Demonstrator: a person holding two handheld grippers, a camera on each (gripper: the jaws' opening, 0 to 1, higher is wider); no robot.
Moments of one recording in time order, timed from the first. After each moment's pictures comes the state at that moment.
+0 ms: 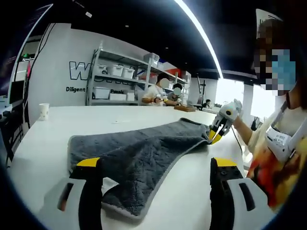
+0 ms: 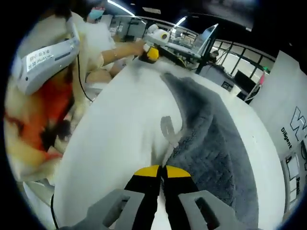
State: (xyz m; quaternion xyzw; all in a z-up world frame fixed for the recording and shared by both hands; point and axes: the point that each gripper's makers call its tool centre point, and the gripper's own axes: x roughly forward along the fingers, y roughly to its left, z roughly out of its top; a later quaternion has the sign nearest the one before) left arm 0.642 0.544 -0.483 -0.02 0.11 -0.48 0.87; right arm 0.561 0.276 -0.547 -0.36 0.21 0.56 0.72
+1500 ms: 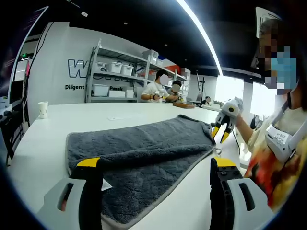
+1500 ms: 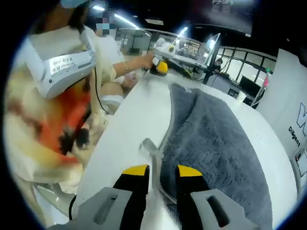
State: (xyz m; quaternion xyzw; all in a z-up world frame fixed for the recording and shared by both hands) left arm 0.630 0.543 -0.484 -0.02 0.13 -0.47 0.87; right arm 0.532 0.271 -0.525 -0.28 0.17 0.59 0.74
